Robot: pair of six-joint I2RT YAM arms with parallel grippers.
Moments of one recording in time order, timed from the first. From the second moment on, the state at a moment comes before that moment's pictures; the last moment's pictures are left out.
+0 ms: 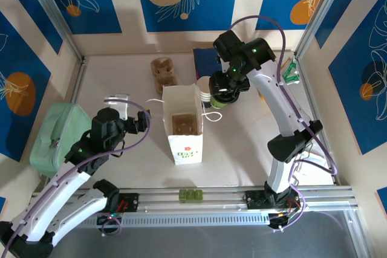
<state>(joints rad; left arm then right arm) -0.55 0.71 0.76 -0.48 -0.26 -0.26 0.58 1.81 2.27 -1.71 0.06 0.38</state>
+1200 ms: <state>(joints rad) -0.98 0.87 0.69 -0.26 -0.42 -0.26 0.87 1.68 2.34 -1.70 -0.05 0.45</state>
